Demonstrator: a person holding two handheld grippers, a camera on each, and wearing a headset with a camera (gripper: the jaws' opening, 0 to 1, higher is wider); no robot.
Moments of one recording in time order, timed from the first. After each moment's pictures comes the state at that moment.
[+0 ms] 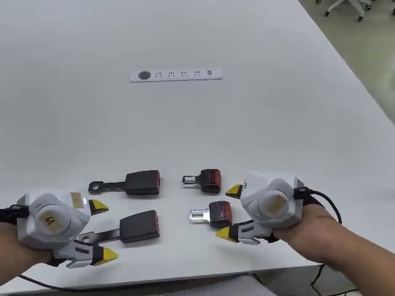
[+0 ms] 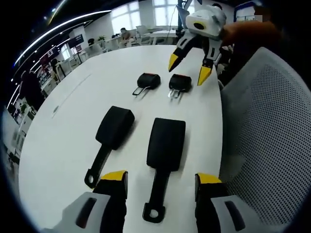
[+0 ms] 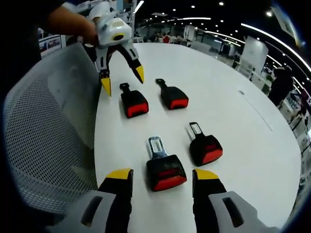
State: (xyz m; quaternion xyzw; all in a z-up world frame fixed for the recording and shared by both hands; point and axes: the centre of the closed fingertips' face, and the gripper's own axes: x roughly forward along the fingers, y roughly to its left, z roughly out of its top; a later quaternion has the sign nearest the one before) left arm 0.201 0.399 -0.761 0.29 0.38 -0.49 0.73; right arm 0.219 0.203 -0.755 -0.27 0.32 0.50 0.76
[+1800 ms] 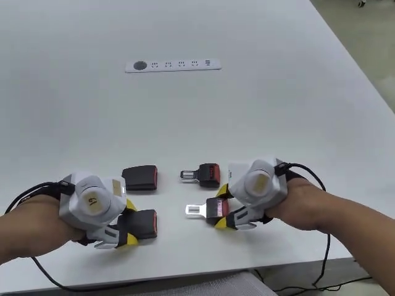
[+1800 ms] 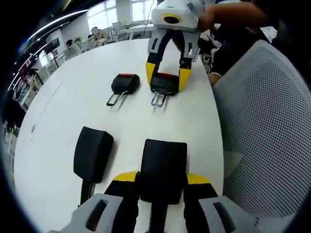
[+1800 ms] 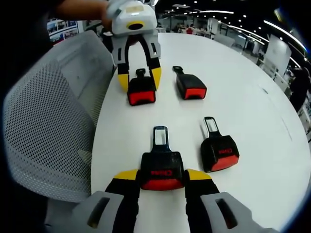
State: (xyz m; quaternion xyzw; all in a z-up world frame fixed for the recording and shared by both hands) left arm 0.203 0.354 -0.779 0.32 0.39 -0.56 0.66; right arm 0.221 0.208 -0.782 -0.30 0.35 0.58 0.68
